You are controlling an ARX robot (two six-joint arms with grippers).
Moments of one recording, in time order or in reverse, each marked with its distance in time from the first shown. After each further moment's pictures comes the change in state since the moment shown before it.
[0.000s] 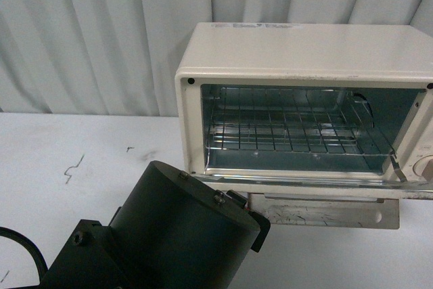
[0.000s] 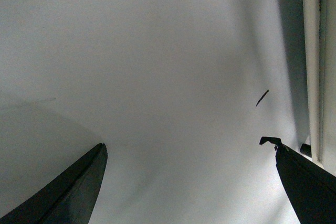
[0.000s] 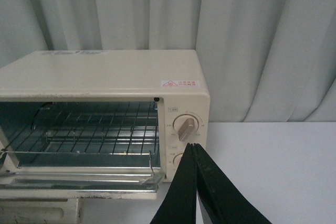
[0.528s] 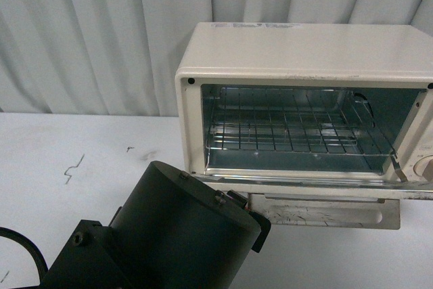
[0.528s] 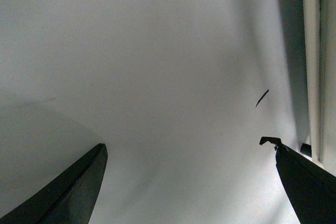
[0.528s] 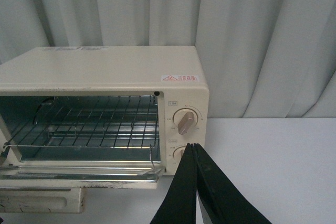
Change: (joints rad) left arm 0.000 0.000 0.000 0.000 0.000 0.000; right arm 0.000 -0.150 0.000 -0.153 0.000 0.000
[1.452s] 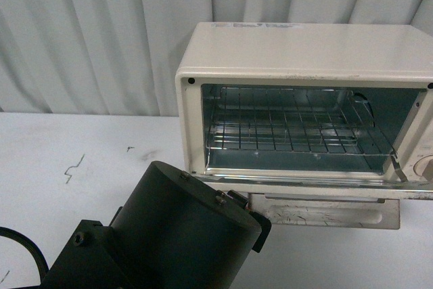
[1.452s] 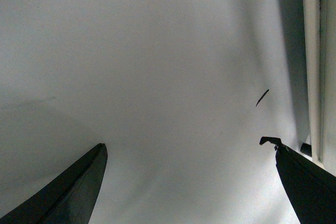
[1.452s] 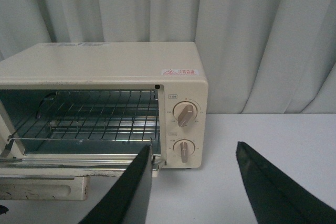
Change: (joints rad) left arm -0.001 0.000 0.000 0.000 0.000 0.000; right arm 0.000 -0.169 0.000 -0.175 -0.001 0.000
